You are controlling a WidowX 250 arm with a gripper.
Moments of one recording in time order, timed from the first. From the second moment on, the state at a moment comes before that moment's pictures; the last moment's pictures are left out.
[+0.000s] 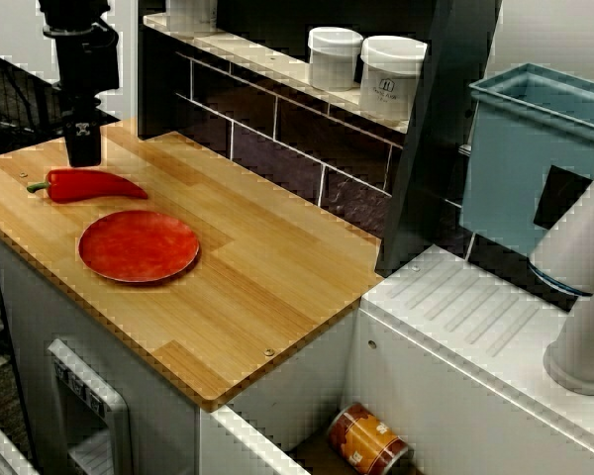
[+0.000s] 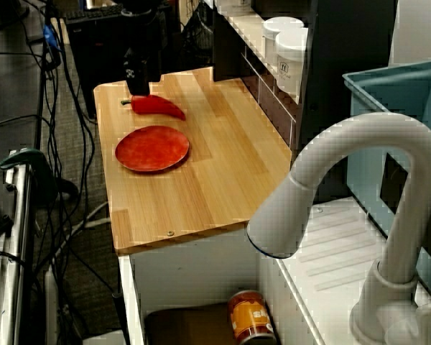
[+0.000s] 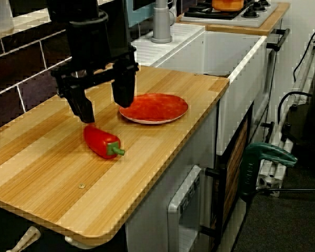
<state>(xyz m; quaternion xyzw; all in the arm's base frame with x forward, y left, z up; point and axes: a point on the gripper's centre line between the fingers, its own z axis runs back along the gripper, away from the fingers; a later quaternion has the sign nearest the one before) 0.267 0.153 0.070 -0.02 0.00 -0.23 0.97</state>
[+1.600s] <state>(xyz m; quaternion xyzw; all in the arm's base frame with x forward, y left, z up) 0.260 0.173 0.034 0.01 0.00 -0.20 0.98</state>
